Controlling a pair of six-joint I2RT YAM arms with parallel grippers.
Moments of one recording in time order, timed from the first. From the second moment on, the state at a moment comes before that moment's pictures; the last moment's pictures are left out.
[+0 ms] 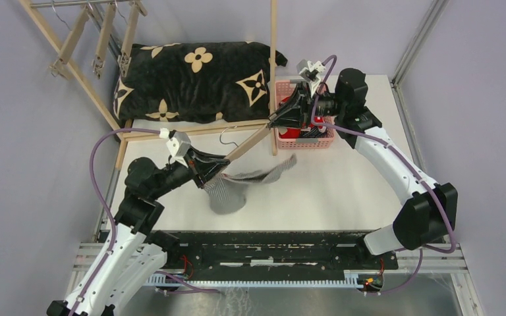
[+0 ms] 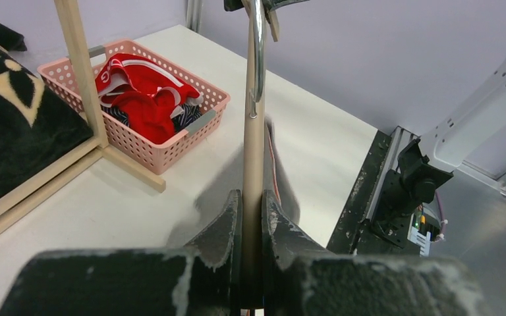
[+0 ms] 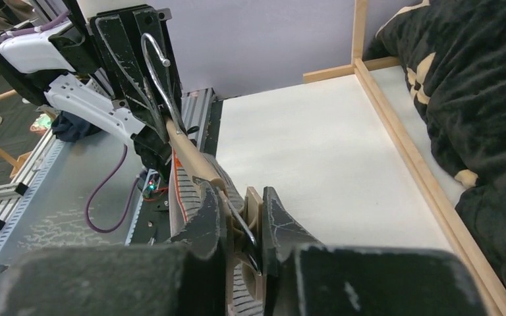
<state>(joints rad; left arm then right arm) -0.41 0.58 0.66 0.00 0.60 -0.26 0.38 1.46 1.31 0.17 -1.20 0.23</state>
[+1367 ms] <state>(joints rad) -0.41 0.68 0.41 0.83 0.49 -0.62 0.51 1.51 1.06 1.12 -0.81 0.80</state>
